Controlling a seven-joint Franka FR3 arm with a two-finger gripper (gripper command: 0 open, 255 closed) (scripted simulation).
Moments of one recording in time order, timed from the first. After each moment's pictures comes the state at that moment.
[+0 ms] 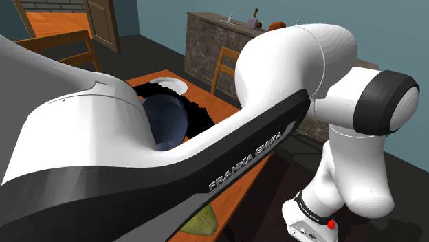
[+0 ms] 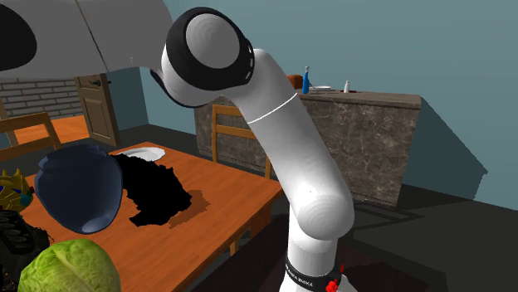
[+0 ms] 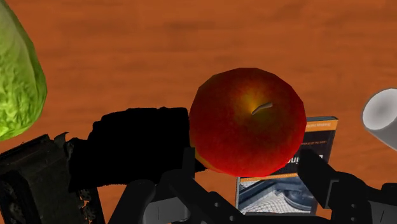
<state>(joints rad) 0.57 0.55 0.69 -1.34 -0.35 1.95 1.17</state>
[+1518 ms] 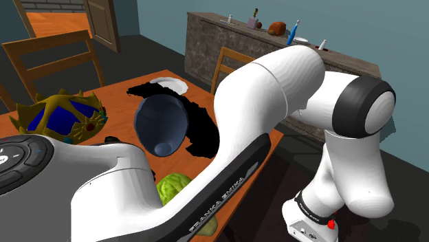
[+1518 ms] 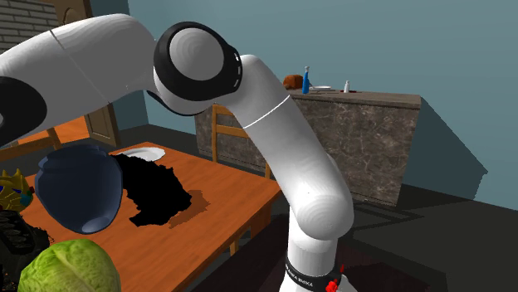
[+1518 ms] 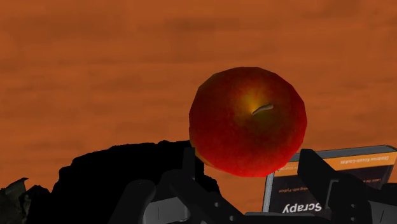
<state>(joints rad) 0.56 0.62 0.65 -1.52 -0.41 2.18 1.22</state>
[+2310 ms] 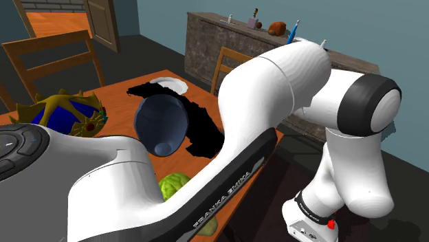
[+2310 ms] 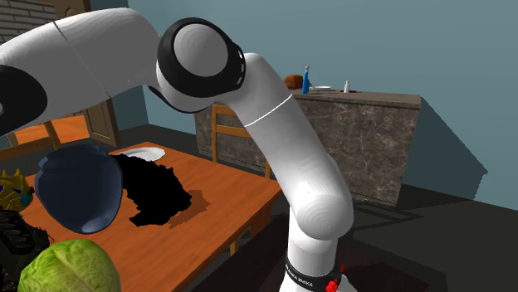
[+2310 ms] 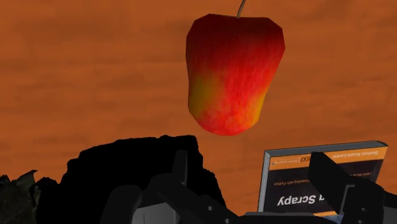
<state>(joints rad) 0.56 0.60 0.66 -1.51 -0.40 2.16 1.21</state>
